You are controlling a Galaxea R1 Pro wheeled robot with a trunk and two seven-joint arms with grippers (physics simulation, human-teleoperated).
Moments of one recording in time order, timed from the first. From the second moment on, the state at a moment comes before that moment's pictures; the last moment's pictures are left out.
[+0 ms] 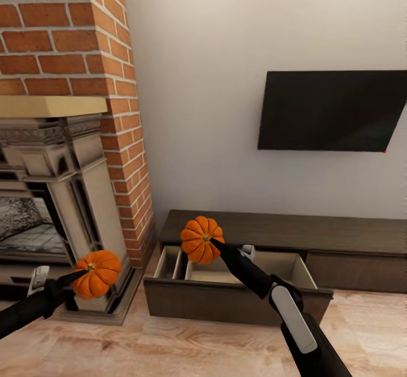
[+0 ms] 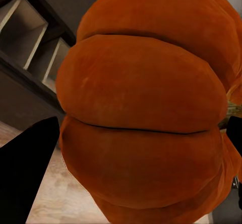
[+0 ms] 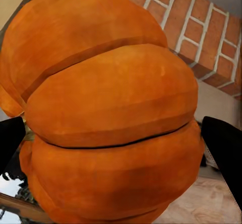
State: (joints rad) left arm -0.25 0.35 0.53 -1.14 0.75 1.03 -0.62; right arm -0.36 0.04 0.15 -1.26 -1.06 0.53 0.32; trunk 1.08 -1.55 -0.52
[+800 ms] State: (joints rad) left arm -0.25 0.35 0.53 -1.14 0.76 1.03 -0.62; right arm -0.36 0.04 0.14 -1.29 -1.06 0.54 0.04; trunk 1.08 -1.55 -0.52
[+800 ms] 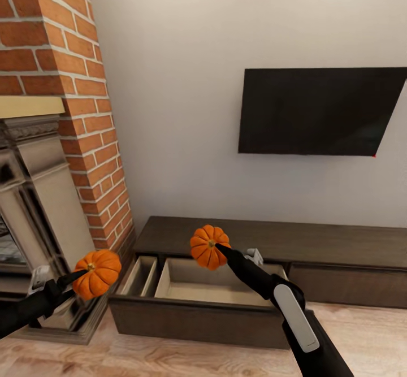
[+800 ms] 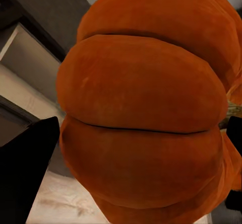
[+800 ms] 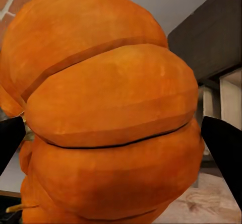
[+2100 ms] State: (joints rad) left arm -0.25 0.35 0.53 -1.14 0.77 1.03 -0.62; right arm -0.39 0.08 0.23 -1.37 -1.12 0.67 -0.44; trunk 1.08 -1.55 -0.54
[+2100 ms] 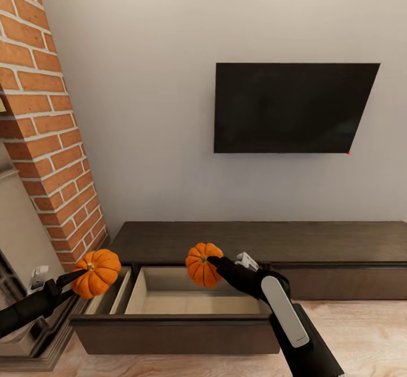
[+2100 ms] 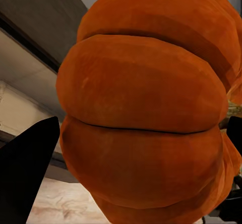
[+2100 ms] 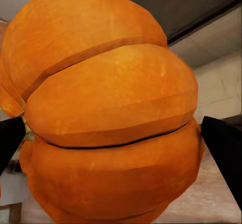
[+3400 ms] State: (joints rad) left arm -0.34 0.14 0.10 -1.30 0.73 0.85 0.20; right arm -0.44 0.14 0.42 -1.38 -0.93 0.71 -0.55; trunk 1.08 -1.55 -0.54
